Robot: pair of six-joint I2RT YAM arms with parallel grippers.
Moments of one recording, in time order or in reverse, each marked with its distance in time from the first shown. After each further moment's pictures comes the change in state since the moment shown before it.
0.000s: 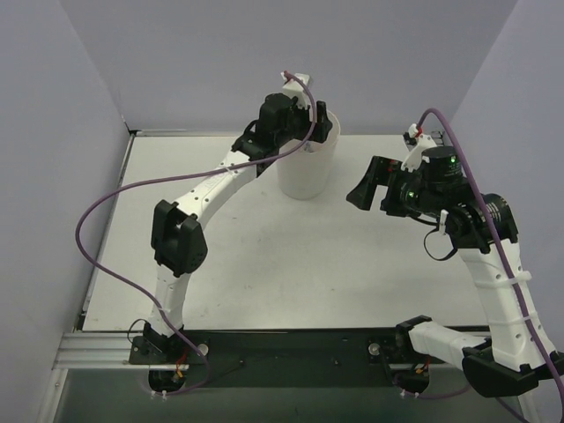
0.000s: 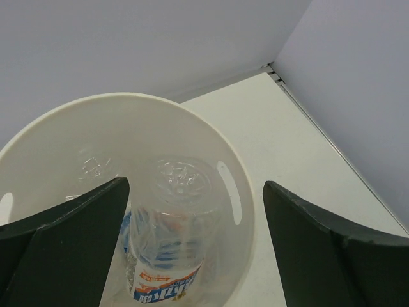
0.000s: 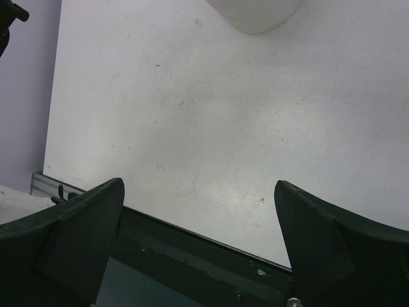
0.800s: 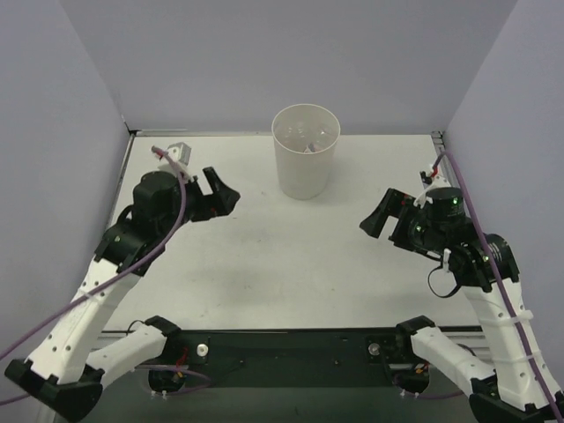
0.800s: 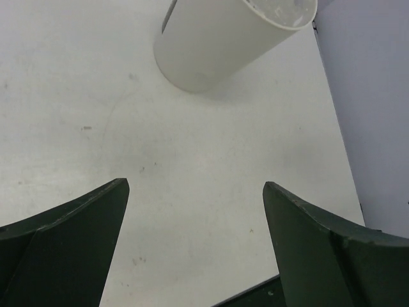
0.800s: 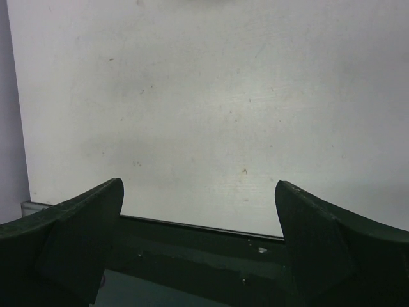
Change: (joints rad) left arm 0.129 -1.067 -0.806 -0.471 -0.060 -0.277; right arm -0.026 -0.191 -0.271 0.005 0.104 0.136
